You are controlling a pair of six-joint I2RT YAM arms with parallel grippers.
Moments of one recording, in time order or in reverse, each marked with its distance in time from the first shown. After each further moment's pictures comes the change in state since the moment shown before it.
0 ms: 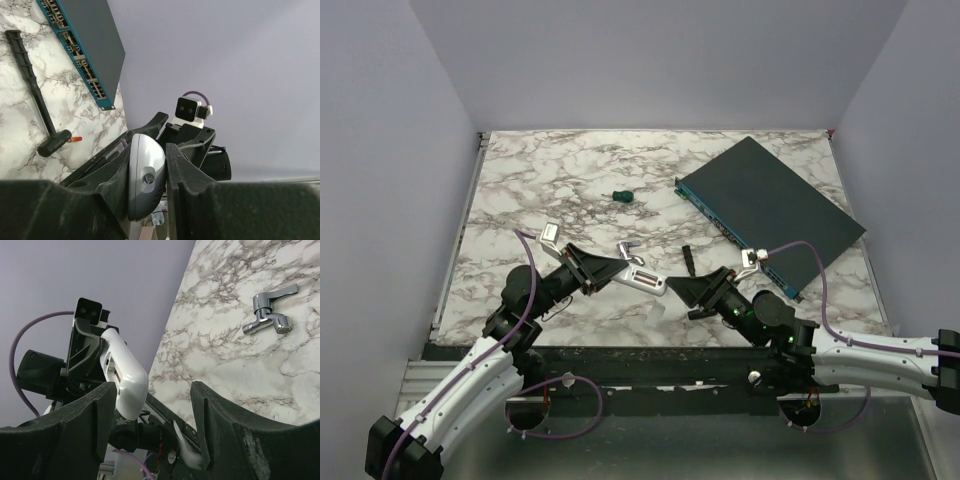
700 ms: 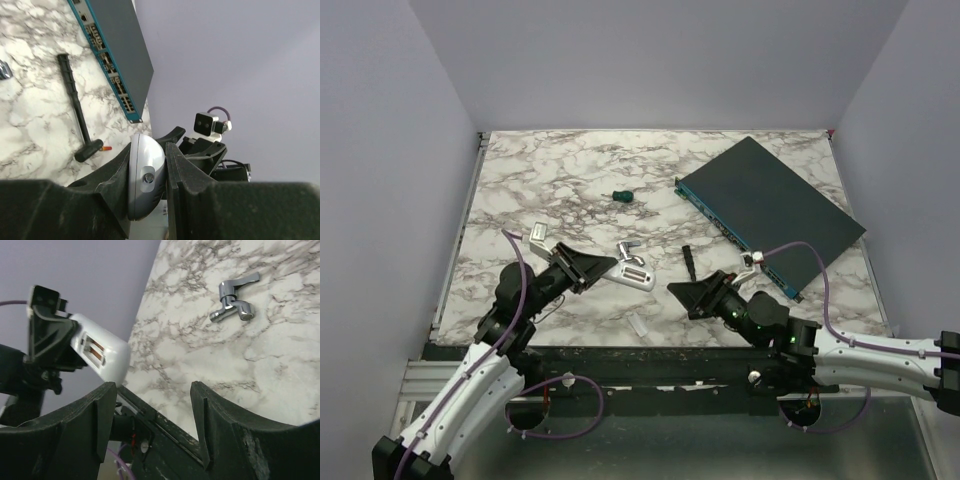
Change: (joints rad) left arm 0.074 -0.050 0.026 -0.162 0.001 0.092; right arm 0.000 -0.025 0.000 -0.124 0.015 -0.011
